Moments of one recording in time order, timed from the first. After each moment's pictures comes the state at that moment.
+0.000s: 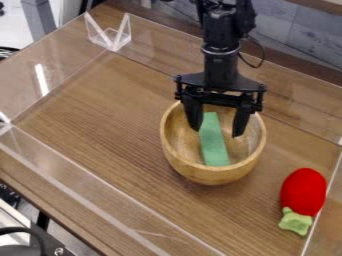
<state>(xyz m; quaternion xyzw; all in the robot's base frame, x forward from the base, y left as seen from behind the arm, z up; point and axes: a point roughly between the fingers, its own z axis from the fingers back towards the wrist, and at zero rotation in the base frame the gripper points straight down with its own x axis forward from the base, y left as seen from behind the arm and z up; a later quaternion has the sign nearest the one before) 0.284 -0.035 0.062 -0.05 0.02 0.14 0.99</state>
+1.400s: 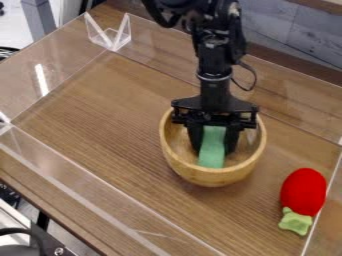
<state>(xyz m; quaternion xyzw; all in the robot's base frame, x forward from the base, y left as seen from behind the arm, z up) 0.282 -0.028 0.030 -0.06 0.04 0.19 0.98</state>
